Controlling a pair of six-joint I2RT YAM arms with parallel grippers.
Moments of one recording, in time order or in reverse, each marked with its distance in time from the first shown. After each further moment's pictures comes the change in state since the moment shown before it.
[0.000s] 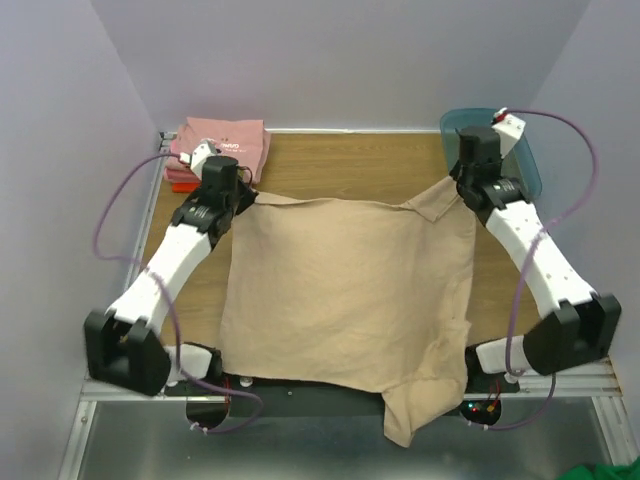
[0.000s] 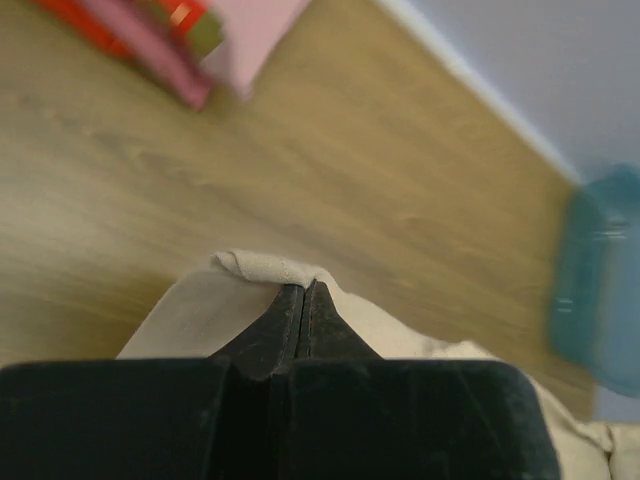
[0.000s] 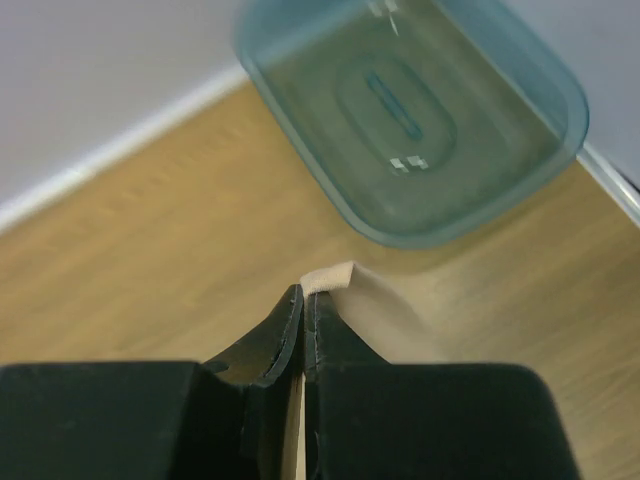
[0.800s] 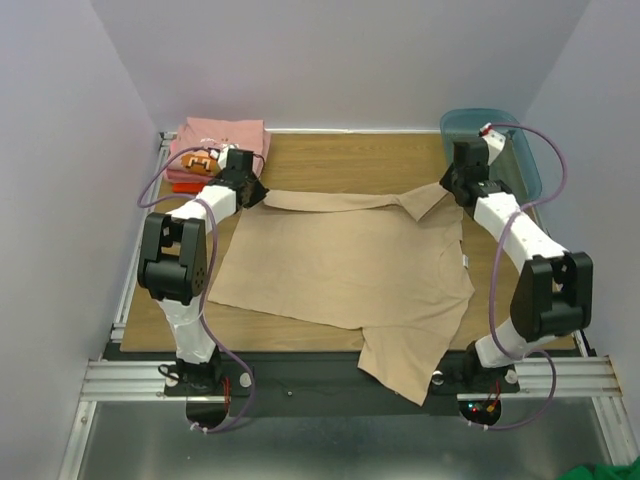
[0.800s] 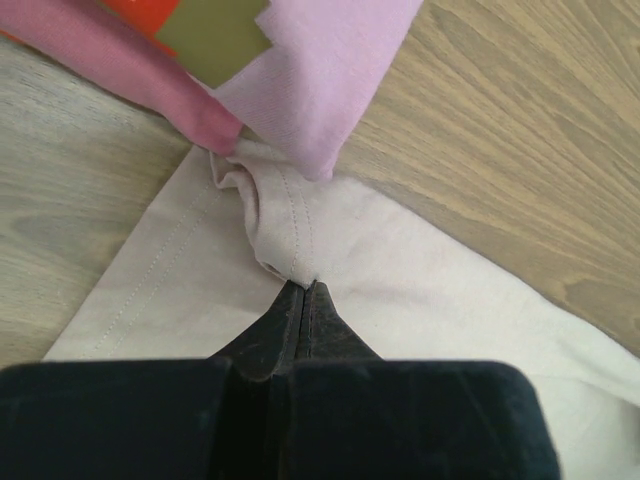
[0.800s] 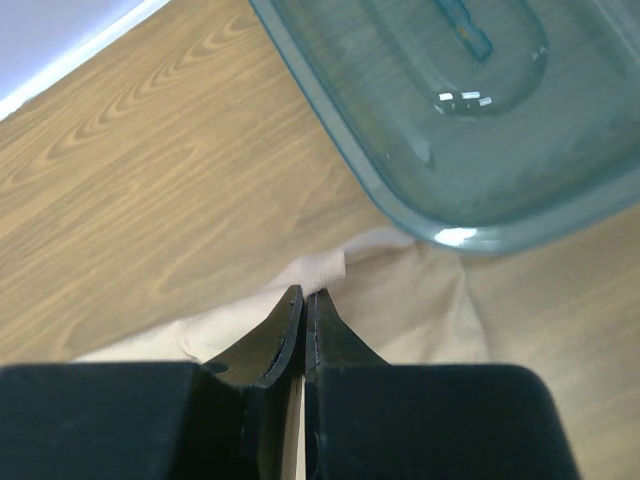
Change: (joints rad) left arm 0.148 0.743 0.122 0.248 0.177 0.090; right arm -0.111 0.340 -0.109 0.225 -0.213 0.025
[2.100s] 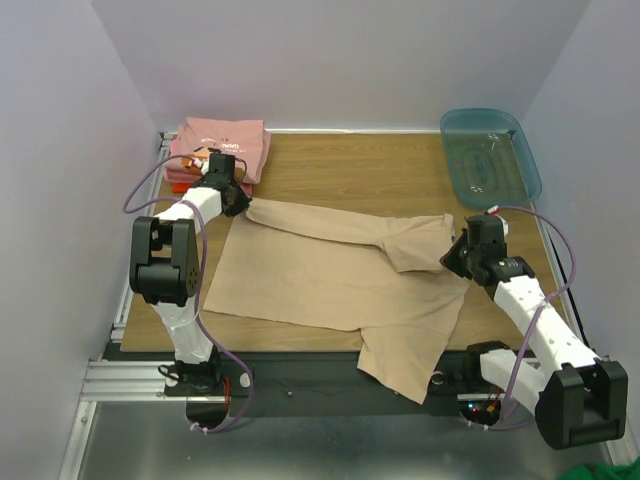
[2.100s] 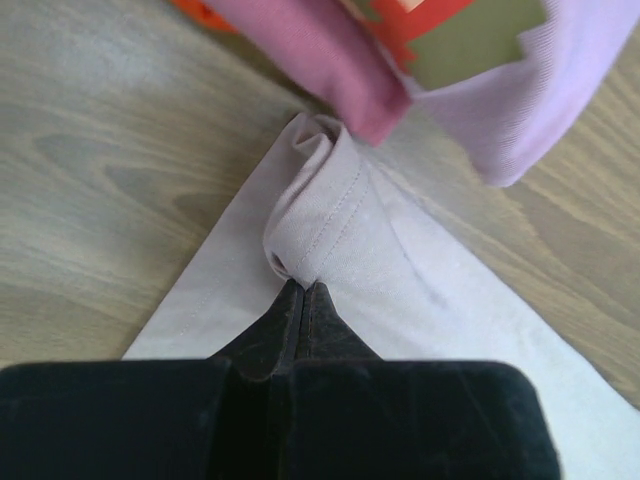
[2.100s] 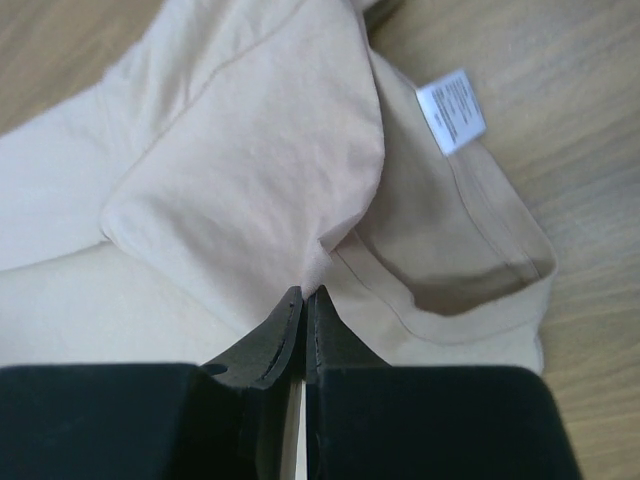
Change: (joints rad) left arm 0.105 -0.031 -0.028 -0.111 0.031 0.071; right arm 0.000 -0.631 -0.602 -0.228 -0.305 0.185
